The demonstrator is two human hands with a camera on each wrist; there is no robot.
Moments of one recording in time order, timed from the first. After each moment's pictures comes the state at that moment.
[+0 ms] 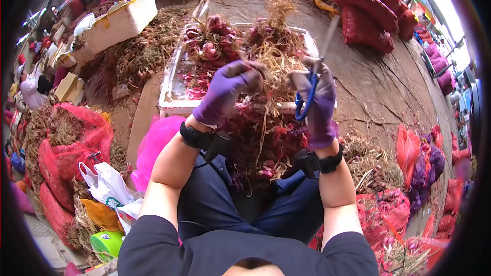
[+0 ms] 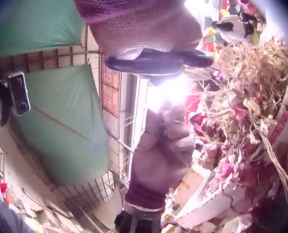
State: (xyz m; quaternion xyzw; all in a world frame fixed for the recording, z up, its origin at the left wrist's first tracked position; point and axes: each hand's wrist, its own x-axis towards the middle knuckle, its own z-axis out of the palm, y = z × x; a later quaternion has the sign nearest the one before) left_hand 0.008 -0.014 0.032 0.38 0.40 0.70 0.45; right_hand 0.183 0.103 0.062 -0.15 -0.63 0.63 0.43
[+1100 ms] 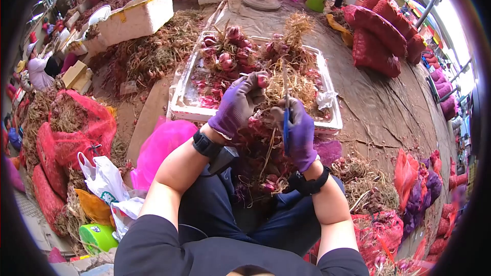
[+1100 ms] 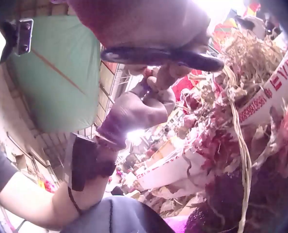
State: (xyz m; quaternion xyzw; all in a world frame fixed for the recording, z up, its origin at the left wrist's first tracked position) left_hand 0.000 -0.003 0.002 0.21 0.26 0.82 0.45; right_hand 0.163 0.072 0.028 -0.28 -0.78 0.48 0.28
